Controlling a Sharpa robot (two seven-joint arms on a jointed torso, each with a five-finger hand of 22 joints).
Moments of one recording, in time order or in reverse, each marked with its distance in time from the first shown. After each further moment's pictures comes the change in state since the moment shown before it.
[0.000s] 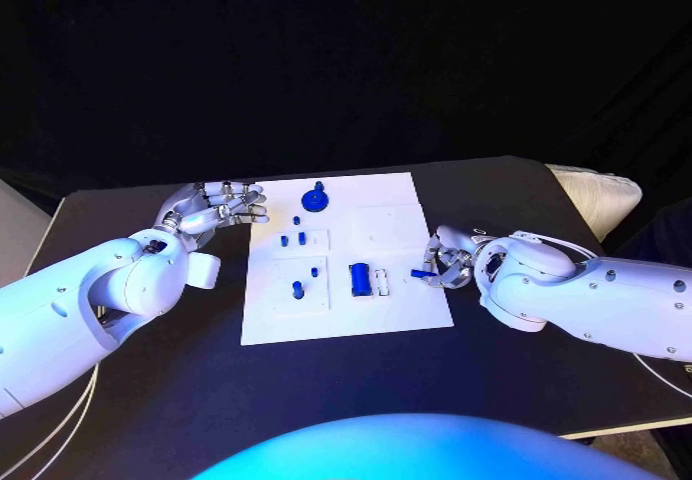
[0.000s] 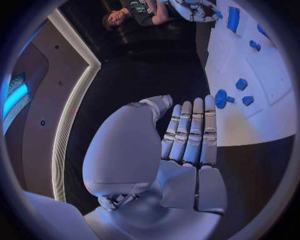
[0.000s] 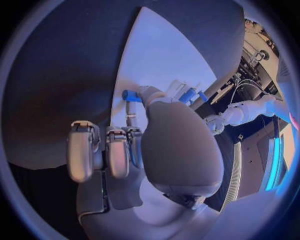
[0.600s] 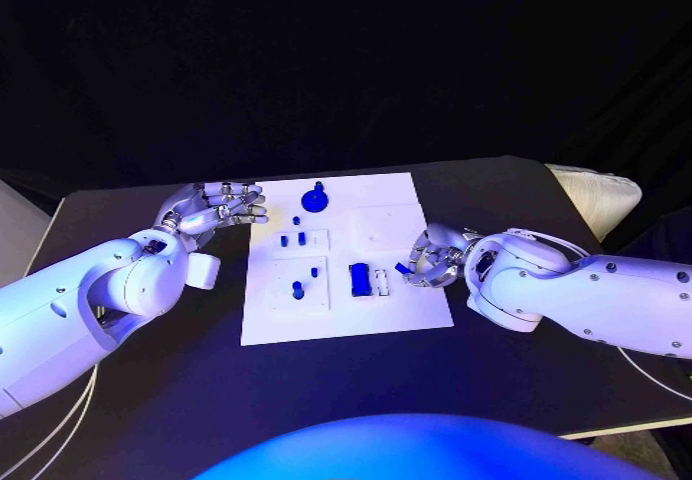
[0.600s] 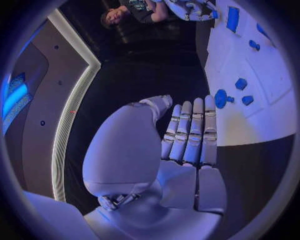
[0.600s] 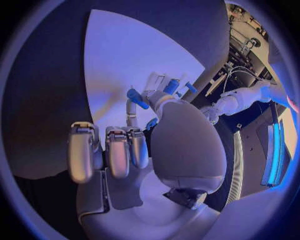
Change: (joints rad) left arm 0.000 -0.001 0.000 0.000 0.000 0.000 -0.002; left_hand 0.000 0.000 -0.003 0.003 0.000 0.000 0.000 0.000 0.000 0.000 0.000 0.000 0.000 0.000 0.000 0.000 0.001 0.000 0.000 0.000 -0.004 -0.001; right arm 0.037 0.017 -0.007 0.067 0.131 -0.022 -0.013; right_hand -0.178 -0.014 0.119 -0.042 0.022 -0.010 0.002 0.010 0.019 -0.001 -0.001 0.012 0.000 0.000 0.000 0.000 0.000 0.001 0.000 0.000 0.025 0.001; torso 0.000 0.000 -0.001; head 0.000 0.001
